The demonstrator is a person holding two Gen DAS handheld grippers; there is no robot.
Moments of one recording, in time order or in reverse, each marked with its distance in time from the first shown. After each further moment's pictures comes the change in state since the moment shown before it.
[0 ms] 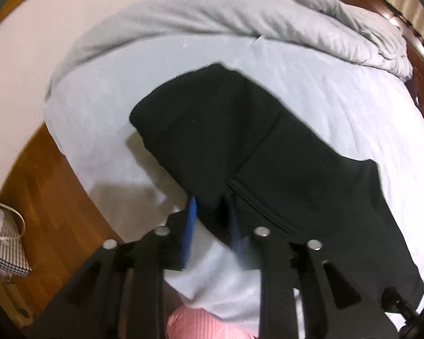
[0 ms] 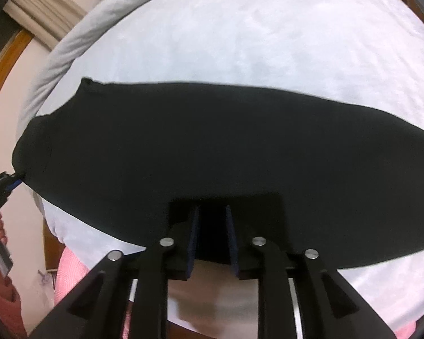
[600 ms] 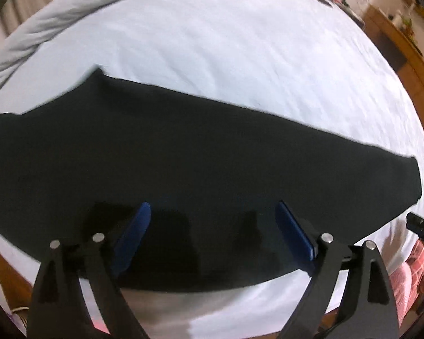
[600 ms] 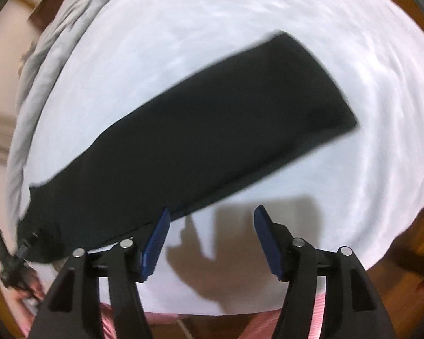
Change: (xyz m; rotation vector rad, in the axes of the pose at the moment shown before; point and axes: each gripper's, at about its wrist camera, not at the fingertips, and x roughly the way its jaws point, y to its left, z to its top) left arm 0.025 -0.266 -0.119 0.582 0.191 -0.288; right arm -0.093 -0.233 -0.072 0.549 -0.091 -0.072
